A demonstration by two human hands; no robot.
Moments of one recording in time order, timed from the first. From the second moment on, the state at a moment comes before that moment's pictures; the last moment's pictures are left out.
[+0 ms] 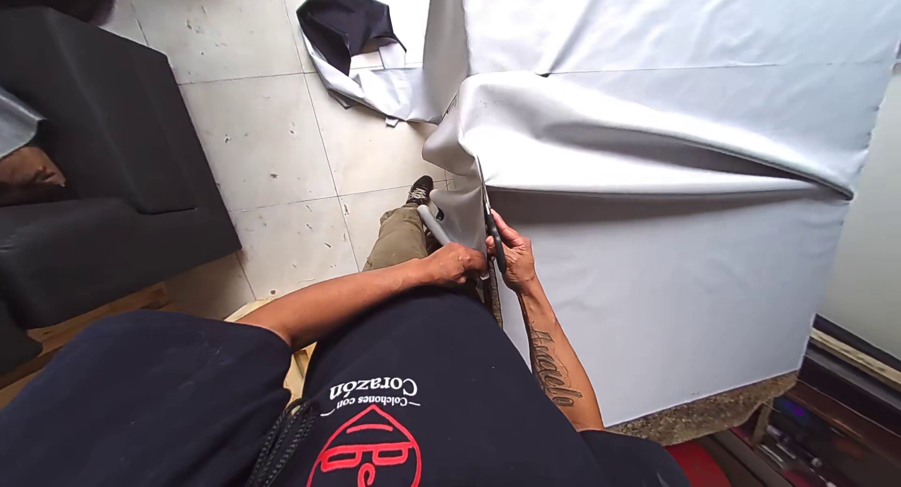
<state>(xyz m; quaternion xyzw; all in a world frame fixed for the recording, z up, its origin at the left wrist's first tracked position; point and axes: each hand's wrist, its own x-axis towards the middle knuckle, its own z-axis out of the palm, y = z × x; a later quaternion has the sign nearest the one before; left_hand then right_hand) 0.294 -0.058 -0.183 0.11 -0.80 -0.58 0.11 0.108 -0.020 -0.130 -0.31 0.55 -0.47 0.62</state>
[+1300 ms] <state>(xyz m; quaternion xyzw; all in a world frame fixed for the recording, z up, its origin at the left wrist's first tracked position) 0.240 -0.123 -0.183 -0.06 -0.79 -0.60 -0.09 0.148 -0.179 -0.105 -0.24 0.53 -0.54 0.60</state>
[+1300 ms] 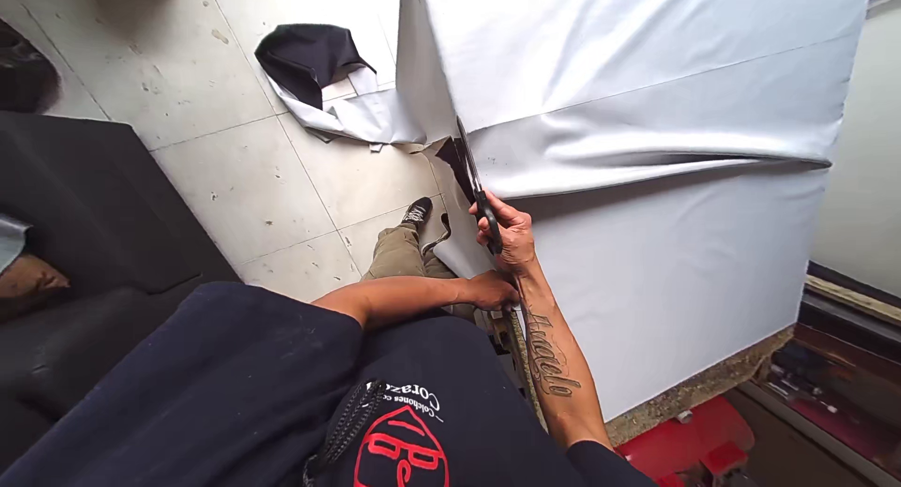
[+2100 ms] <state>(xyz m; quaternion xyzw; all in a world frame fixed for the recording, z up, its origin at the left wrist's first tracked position) 0.208 0.312 -0.047 -0.15 -0.49 -0.75 -0.42 0.461 0.424 -0.048 0.33 0.55 -0.75 -0.14</state>
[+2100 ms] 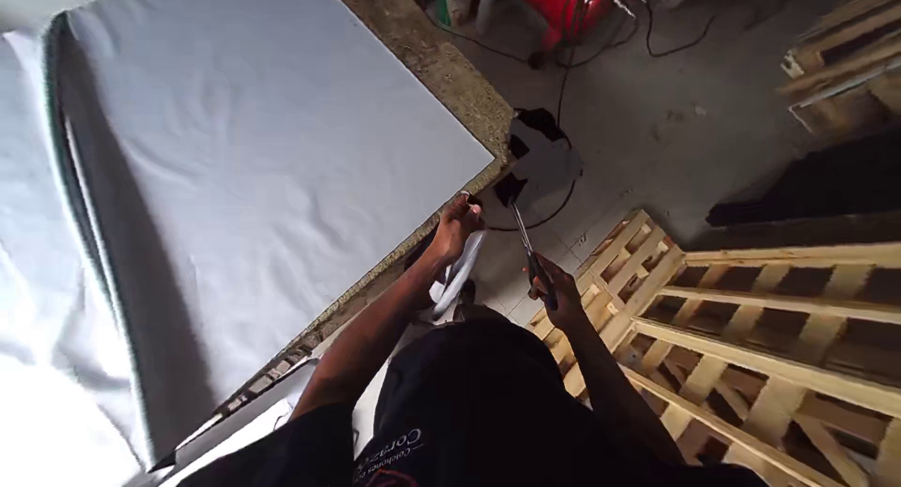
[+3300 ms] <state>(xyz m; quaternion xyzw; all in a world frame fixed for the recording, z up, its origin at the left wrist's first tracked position) 0.212 0.759 -0.199 -0.48 -0.71 -0.12 -0.50 0.582 0.649 -0.099 0.61 0.31 -0.64 -0.35</state>
